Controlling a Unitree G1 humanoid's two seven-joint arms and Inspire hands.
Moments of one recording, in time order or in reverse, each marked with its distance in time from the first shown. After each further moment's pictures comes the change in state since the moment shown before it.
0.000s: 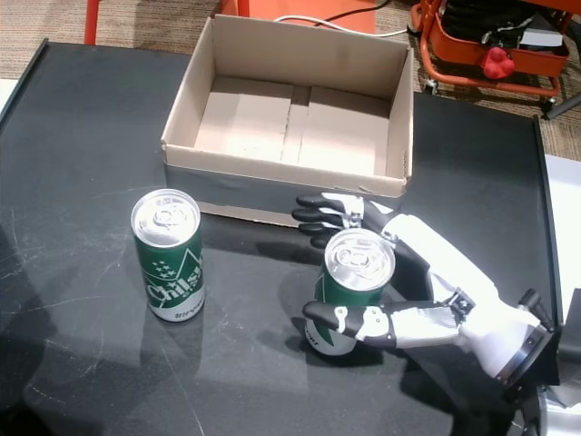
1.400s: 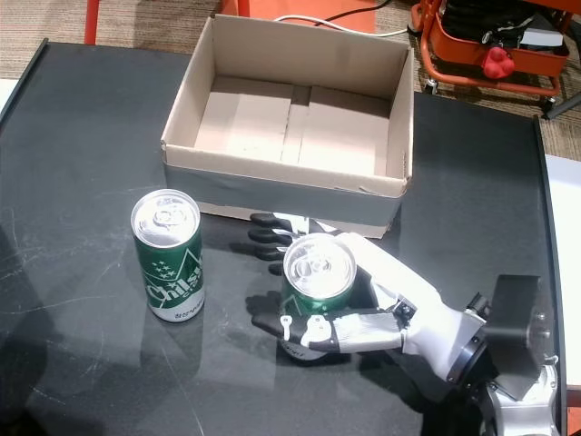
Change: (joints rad) left arm 0.052 0.000 -0.046 -0.078 0.021 -0.035 0.065; right arm -0.044 0.056 0.051 0.128 -0.144 -0.002 -0.102
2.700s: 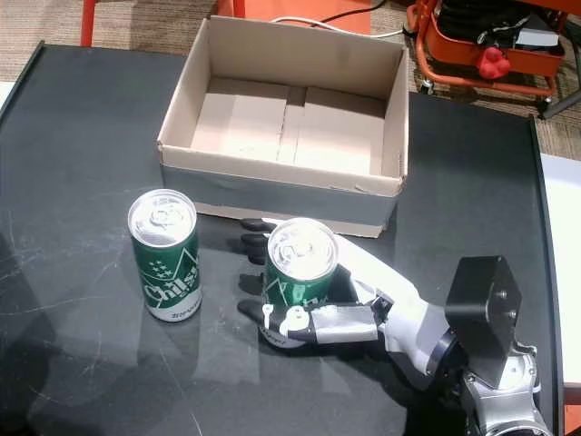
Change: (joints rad) left arm 0.064 0.018 -0.049 -0.080 0.000 0.035 0.044; right arm -0.067 0.025 0.018 0.094 -0.073 0.058 -0.099
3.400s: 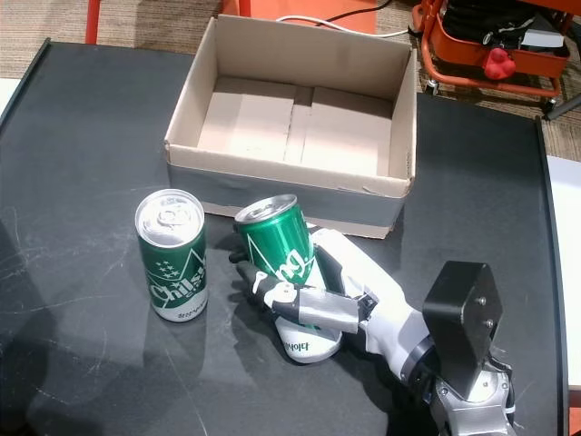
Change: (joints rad) left arm -0.003 0.002 -0.003 0.003 0.004 -0.014 0.010; right arm 0.013 0.066 -0.035 0.014 -0.004 -0.002 -0.158
